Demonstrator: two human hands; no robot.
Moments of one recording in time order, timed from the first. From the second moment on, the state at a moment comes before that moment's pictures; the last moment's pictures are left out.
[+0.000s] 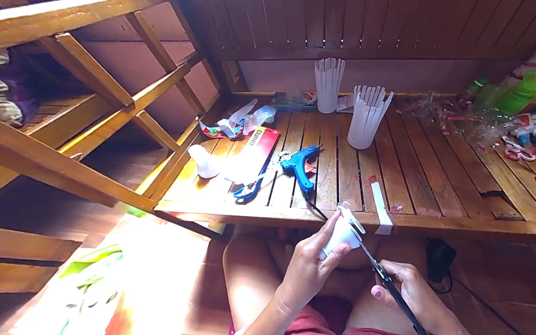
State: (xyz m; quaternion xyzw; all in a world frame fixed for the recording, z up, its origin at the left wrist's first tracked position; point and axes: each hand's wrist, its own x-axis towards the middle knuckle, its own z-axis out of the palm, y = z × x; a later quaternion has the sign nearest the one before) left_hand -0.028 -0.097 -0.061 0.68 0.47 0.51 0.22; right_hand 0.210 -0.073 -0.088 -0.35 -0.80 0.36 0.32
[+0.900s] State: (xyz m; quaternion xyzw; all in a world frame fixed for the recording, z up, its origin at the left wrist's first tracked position) left_hand -0.029 -0.096 -0.060 0.69 0.47 0.51 0.19; right_hand 0.210 -0.074 -0.091 -0.32 -0.82 0.32 0.35
